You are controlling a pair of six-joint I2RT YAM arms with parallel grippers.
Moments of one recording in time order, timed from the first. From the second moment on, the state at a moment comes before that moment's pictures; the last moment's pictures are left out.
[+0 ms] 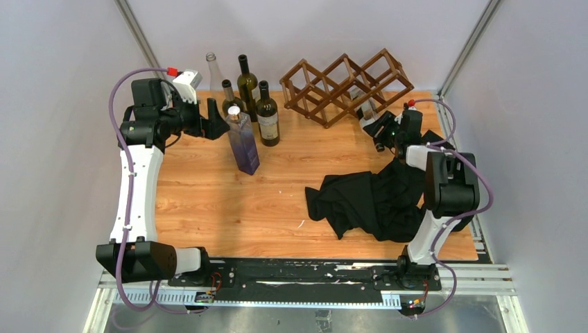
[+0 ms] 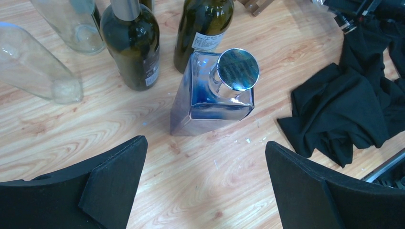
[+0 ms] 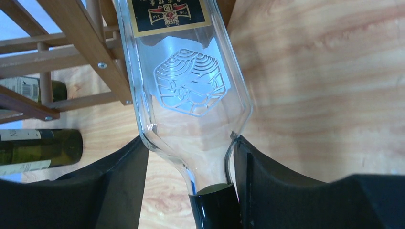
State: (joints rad) left arm 0.10 1.28 1.50 -0.83 0.60 0.12; right arm -0.02 1.86 1.03 0.37 -0.31 0.58
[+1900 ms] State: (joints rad) left arm -0.80 1.23 1.57 -0.99 0.29 0.91; right arm 0.70 0.99 1.08 -0.76 0.13 0.46
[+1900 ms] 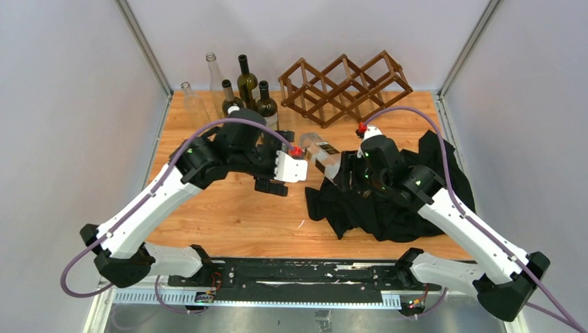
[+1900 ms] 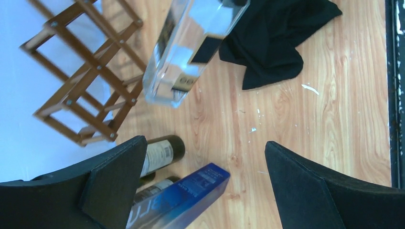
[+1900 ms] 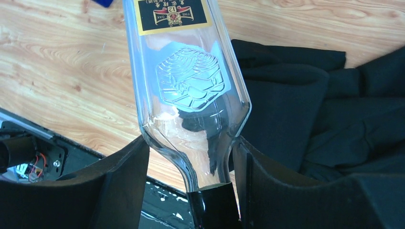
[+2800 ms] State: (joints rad) left arm -0.93 1.34 1.36 -0.79 0.12 1.28; right arm 0.76 1.06 1.17 -0.77 -0.14 0.57
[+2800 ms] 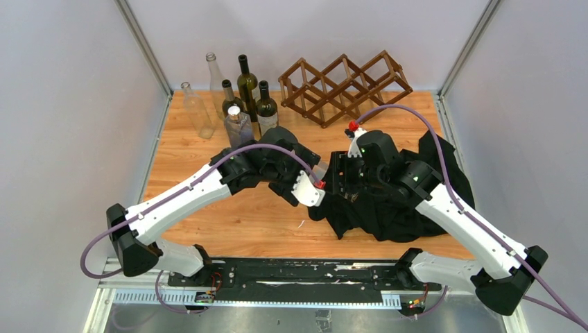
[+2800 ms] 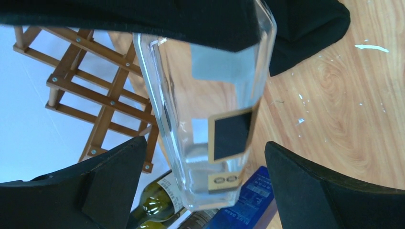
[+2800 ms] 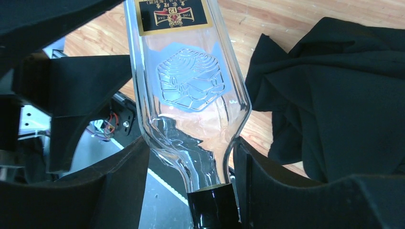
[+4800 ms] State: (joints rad) left arm -0.77 1.31 1.36 -0.70 0.50 0.46; right arm 0.76 0.97 1.12 -0.30 -0.05 0.50
